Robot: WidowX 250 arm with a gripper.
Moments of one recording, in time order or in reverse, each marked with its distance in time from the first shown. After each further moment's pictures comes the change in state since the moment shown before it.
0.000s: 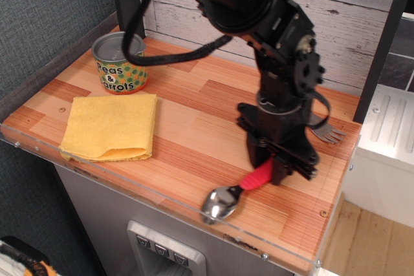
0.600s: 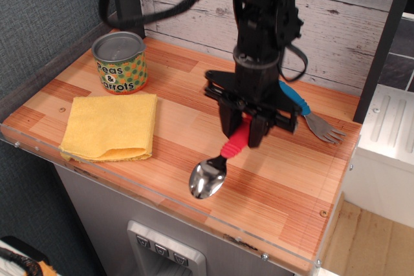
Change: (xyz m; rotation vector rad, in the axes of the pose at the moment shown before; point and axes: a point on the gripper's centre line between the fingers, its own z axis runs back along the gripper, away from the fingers) arm 0.003 0.035 0.032 0.079 0.068 0.371
